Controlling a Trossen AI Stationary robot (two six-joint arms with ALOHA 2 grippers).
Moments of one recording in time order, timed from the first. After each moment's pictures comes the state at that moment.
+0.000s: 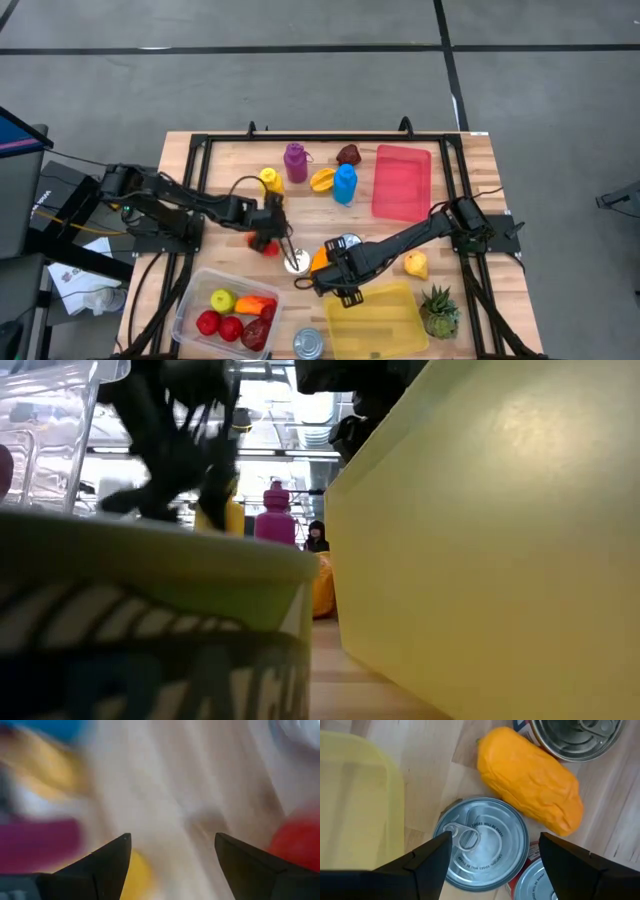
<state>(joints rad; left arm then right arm) -0.09 1.44 0.77 -0.41 -0.40 0.44 0.39 2.11 1.71 -0.97 0.19 0.04</state>
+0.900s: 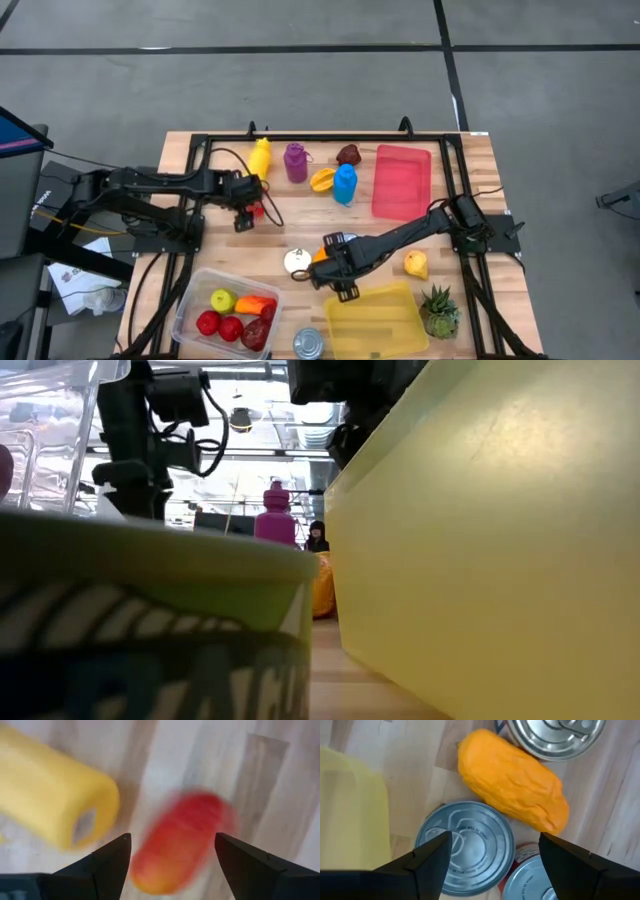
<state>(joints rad) 0.21 1.19 0.72 -0.80 -0.23 -0.02 0.36 2.11 1.71 -0.96 0.18 0.04</state>
